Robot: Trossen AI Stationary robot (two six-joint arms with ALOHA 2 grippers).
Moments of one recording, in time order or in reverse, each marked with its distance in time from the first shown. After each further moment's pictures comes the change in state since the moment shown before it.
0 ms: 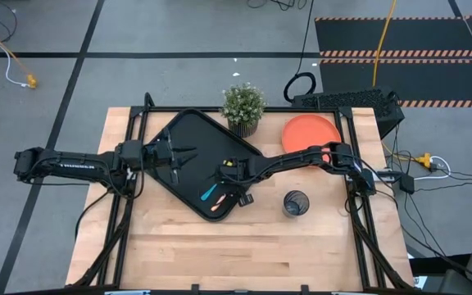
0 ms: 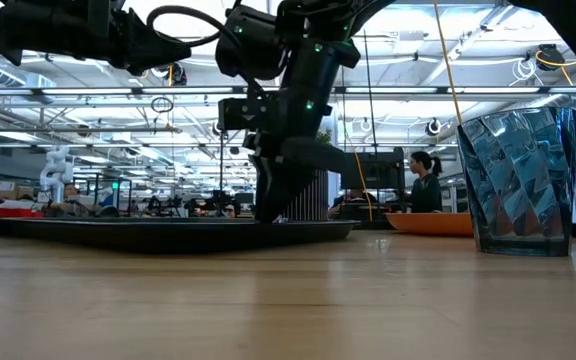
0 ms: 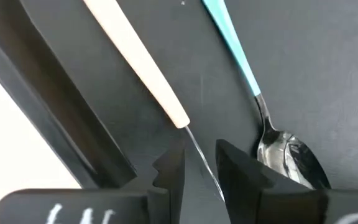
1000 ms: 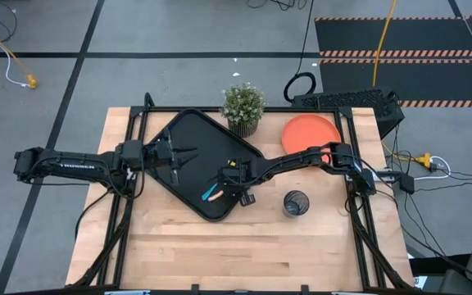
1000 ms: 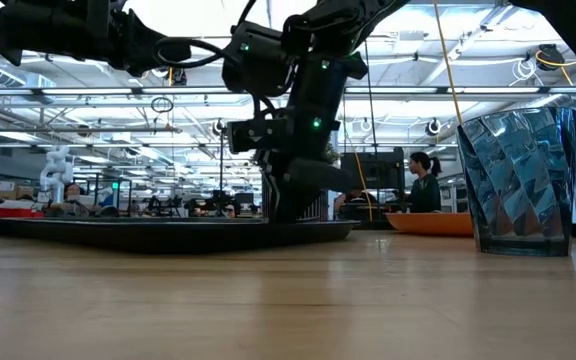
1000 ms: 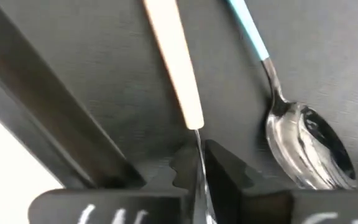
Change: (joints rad) left arm 0.000 0.000 0.000 -0.009 0.001 -0.011; right arm 0.000 -0.001 -0.068 0.038 0.074 0.052
